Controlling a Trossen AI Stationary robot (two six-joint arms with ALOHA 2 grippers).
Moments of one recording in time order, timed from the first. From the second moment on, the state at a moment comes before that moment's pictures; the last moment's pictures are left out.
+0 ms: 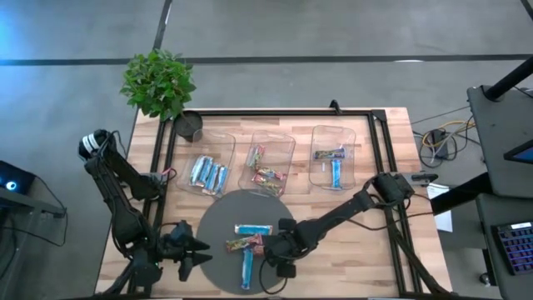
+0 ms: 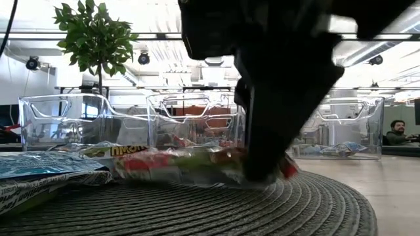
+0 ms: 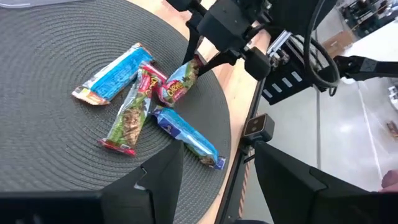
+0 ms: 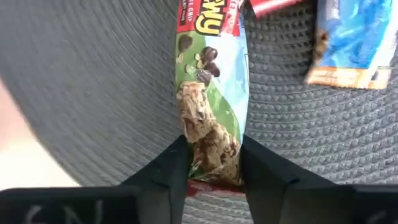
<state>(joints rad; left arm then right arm) -1.08 1.29 0.89 -0.42 -0.80 -1.53 0.48 2.19 1.63 -0.68 0.04 0.58</state>
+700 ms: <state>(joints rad) -1.08 1.29 0.88 -0.41 -0.94 -1.60 0.34 1.92 1.75 -0.70 0.57 1.38</state>
